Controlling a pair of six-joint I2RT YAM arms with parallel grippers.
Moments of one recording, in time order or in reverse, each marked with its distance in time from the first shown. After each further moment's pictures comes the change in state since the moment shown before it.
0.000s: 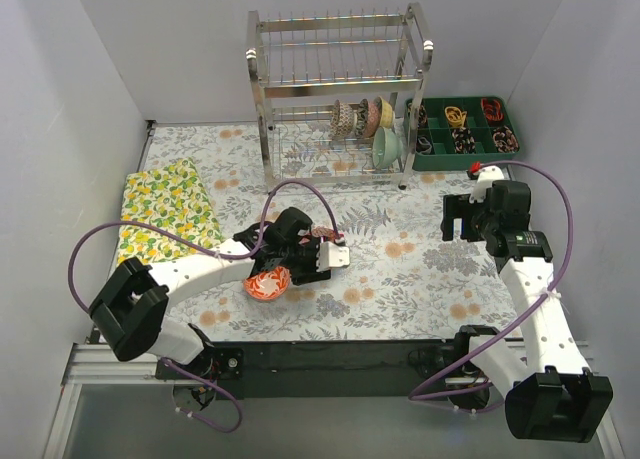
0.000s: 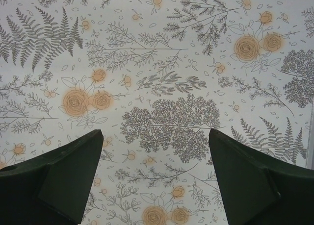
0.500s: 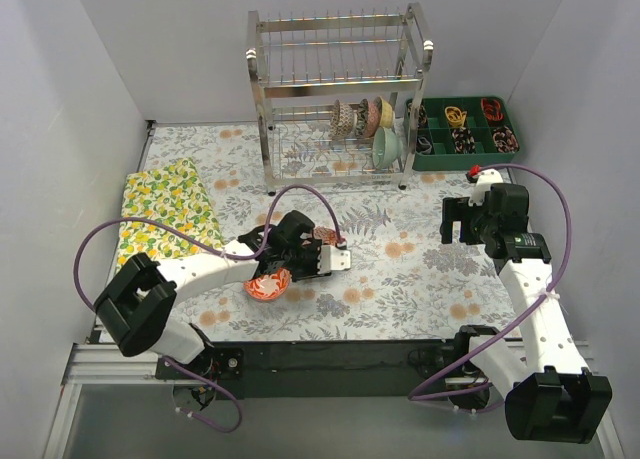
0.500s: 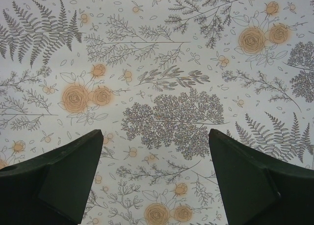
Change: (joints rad) left arm -0.011 0.029 -0.027 0.053 -0.047 0.031; right arm 0.000 -0.008 -0.027 0.001 0.000 0.012
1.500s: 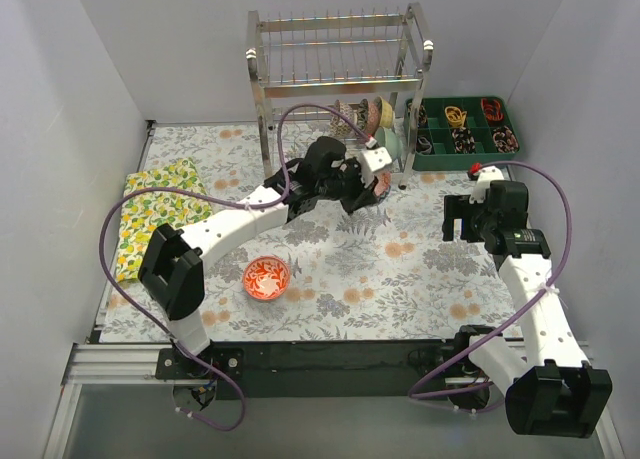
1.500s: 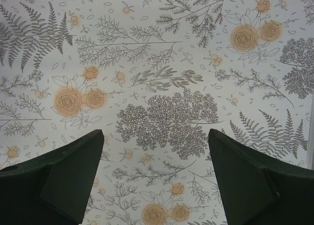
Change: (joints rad) left arm 0.022 0.278 0.649 0.022 0.058 -0.442; right arm 0.000 0.029 0.015 -0.001 0.031 0.009
